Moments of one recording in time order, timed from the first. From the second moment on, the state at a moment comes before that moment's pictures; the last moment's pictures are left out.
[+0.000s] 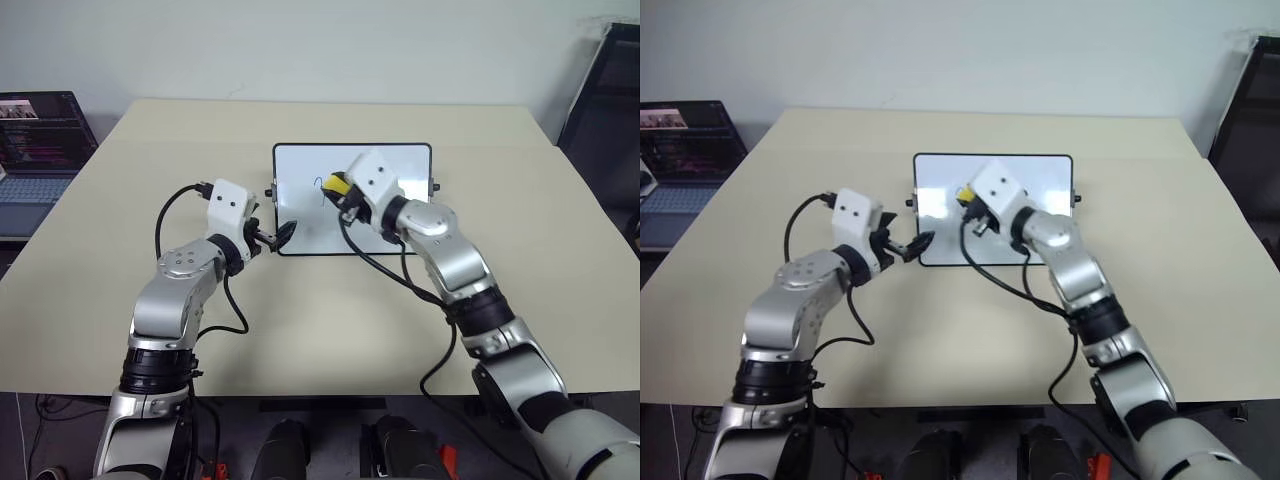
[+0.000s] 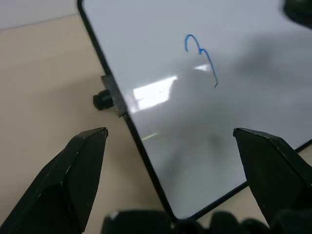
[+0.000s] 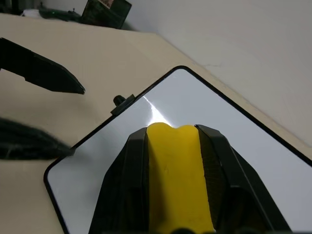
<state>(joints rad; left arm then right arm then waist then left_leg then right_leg) -0.50 0.47 0.03 -0.11 -0.23 0.67 -0.48 -0.94 -0.14 0.26 0.36 -0.06 0.24 0.52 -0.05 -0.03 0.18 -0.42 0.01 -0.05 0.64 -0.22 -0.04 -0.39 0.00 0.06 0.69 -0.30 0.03</state>
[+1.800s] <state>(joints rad) -0.51 0.51 0.01 -0.11 -0.22 0.68 -0.49 -1.36 0.03 0.18 1.29 -0.21 -0.10 0.28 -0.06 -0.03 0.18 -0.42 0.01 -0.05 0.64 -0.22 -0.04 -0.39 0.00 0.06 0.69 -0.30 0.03</state>
